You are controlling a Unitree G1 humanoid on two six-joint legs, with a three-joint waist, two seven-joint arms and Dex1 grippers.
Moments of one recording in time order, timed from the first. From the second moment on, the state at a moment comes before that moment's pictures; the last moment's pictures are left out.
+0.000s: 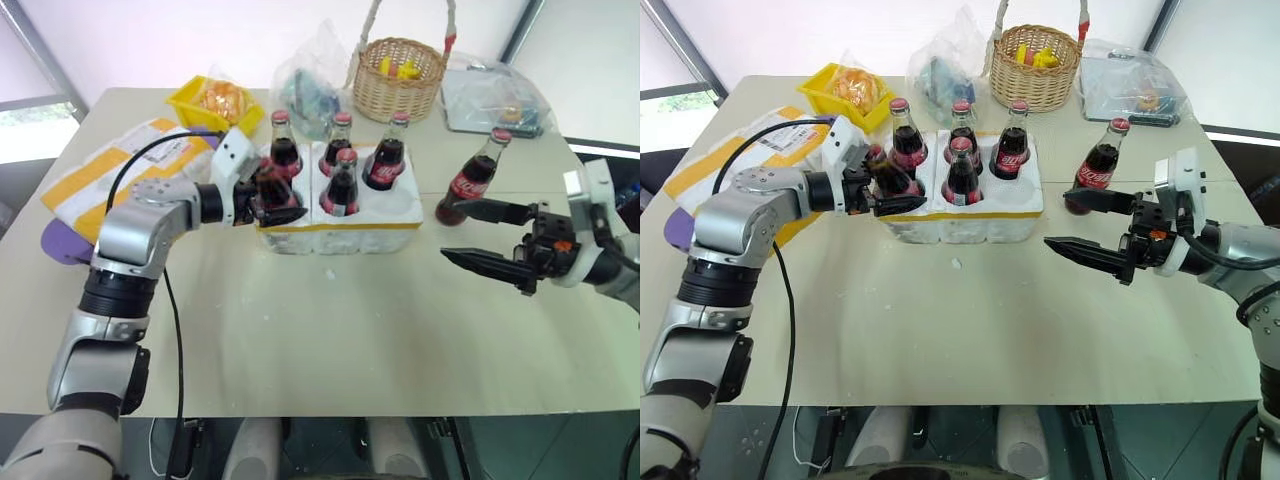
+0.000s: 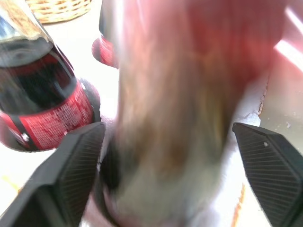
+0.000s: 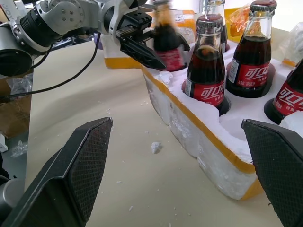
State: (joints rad) left arm -0.79 0.59 -0.09 0.09 -0.38 0.69 -0.93; right arm -0.24 -0.93 -0.37 -0.33 0.87 0.67 1.05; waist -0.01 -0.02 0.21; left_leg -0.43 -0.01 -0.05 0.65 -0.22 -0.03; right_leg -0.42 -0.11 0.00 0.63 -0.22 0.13
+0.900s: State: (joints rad) left arm -0.61 1.01 0.23 -0.33 -0.85 0.95 -1.17; right arm -0.27 -0.84 -0.36 0.00 0.63 0.59 0.86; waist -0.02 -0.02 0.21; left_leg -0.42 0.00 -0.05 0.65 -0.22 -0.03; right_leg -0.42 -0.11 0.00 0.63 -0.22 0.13
